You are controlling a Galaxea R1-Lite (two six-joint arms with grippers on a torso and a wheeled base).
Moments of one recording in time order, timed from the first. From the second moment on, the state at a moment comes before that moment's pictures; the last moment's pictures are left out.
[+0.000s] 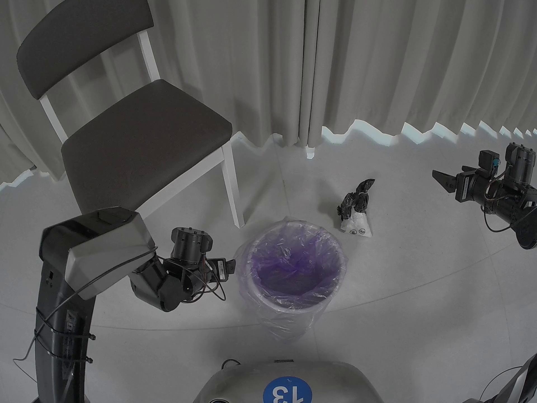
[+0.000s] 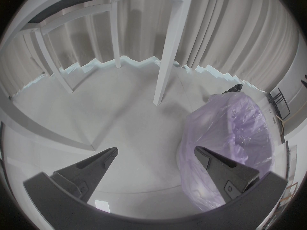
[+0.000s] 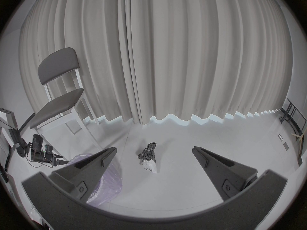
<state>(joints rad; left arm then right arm) -0.36 2.43 -1.05 -0.77 0.16 -0.30 -0.09 1.79 -0.83 -0.78 0.24 -0.06</state>
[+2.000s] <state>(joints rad) -0.74 2.45 -1.32 -0.48 0.45 0.19 -0.11 1.79 -0.82 -0.78 0.24 -0.09</state>
